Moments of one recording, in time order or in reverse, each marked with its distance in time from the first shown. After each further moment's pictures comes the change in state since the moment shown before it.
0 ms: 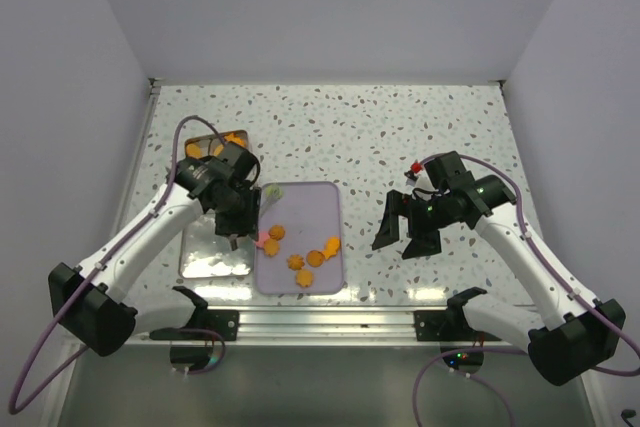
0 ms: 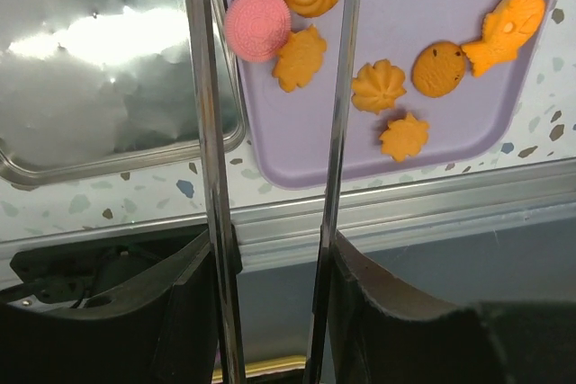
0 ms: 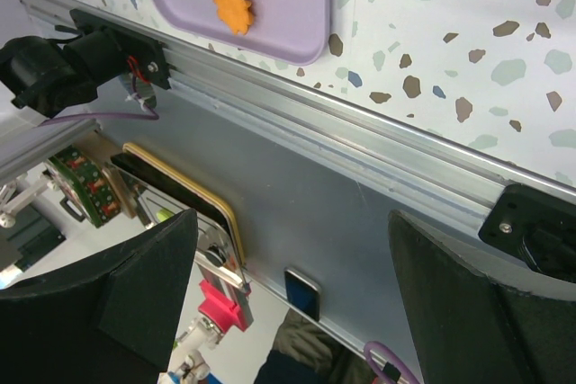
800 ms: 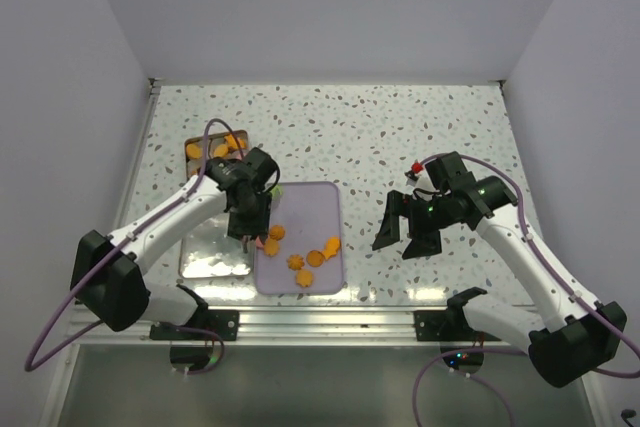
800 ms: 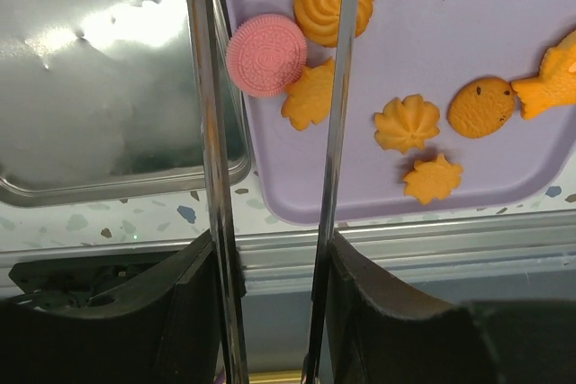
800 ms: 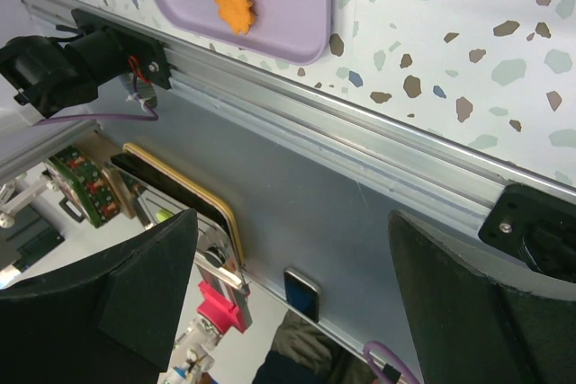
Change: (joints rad) left arm -0.064 0.137 -0.074 0.102 -0.062 -0.060; right arm 0.000 -0.011 0.000 -0.002 0.001 0.000
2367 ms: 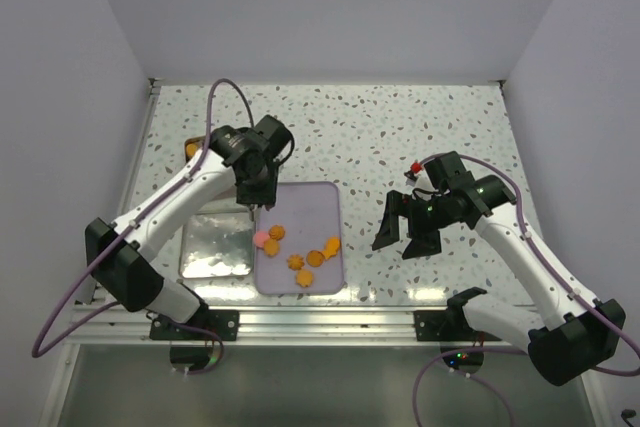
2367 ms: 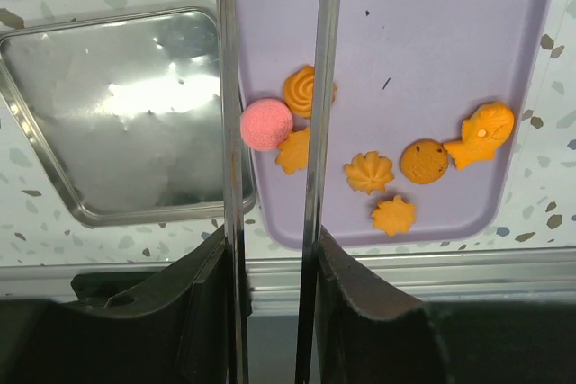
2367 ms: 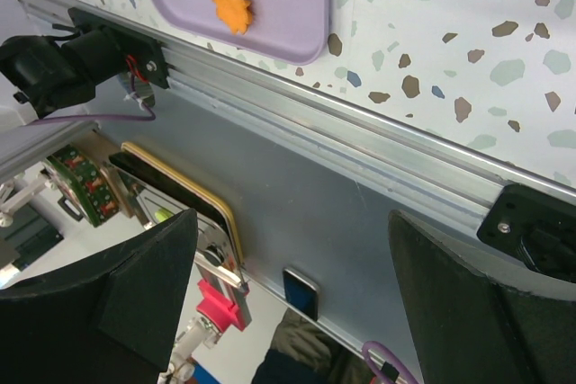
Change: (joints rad) left arm -0.046 0.135 0.368 -0.133 -0.166 0.003; right arm 0.000 0.010 0.000 0.000 0.000 -0.005
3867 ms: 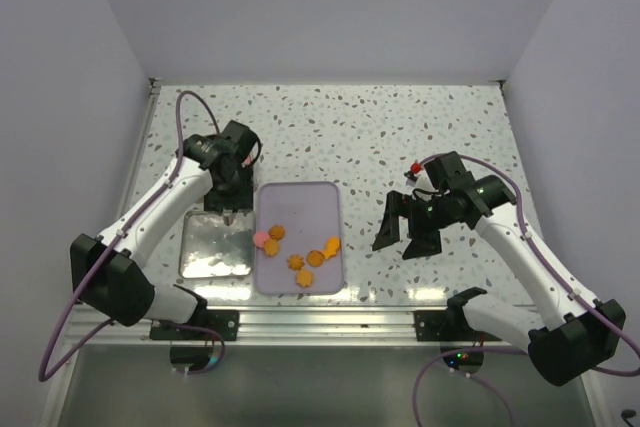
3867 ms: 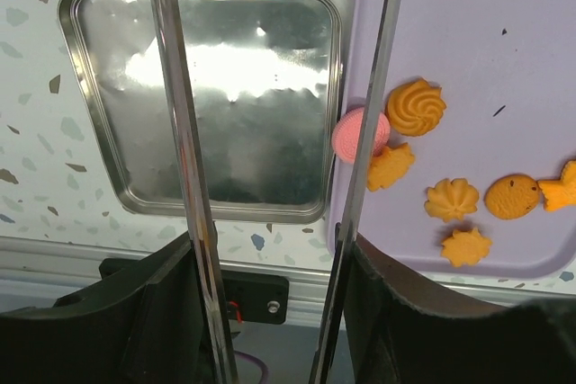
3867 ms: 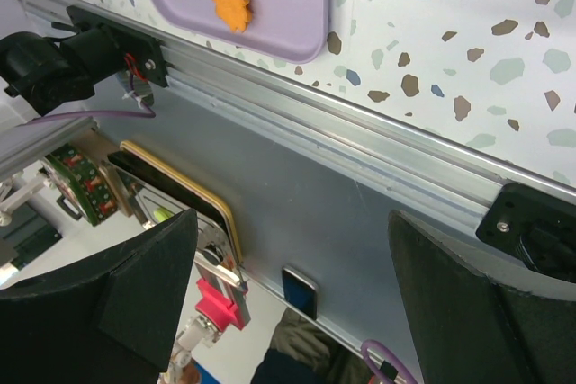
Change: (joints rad) left arm 0.201 -0.107 -0.196 0.050 -0.014 0.069; right arm 0.000 -0.001 0.000 -0.004 -0.001 -0.004
